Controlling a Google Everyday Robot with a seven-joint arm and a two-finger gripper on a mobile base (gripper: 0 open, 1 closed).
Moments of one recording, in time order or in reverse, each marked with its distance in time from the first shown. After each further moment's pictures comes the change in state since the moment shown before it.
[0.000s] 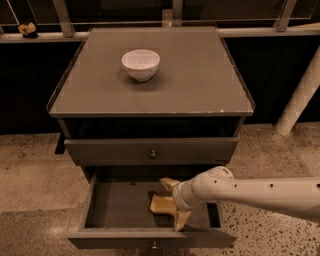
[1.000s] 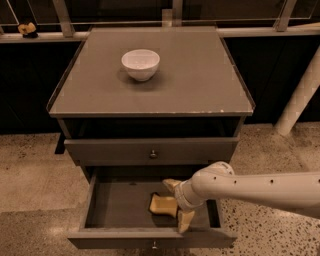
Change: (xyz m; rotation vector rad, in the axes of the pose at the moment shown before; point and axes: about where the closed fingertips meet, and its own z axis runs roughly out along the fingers) arm 0.006 0.013 -0.015 -0.080 0.057 0.016
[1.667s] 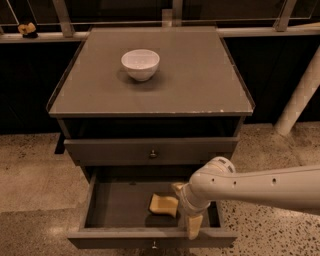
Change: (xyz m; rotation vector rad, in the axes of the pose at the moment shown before) arm 0.007 0.029 -0.040 -0.087 0.155 0.055
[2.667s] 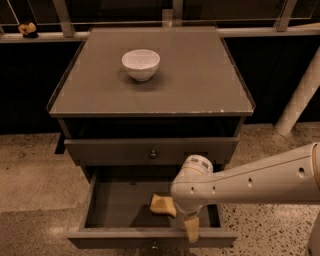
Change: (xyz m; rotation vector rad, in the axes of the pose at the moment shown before) arm -0.007 0.009 -0.009 -0.062 0.212 0.005
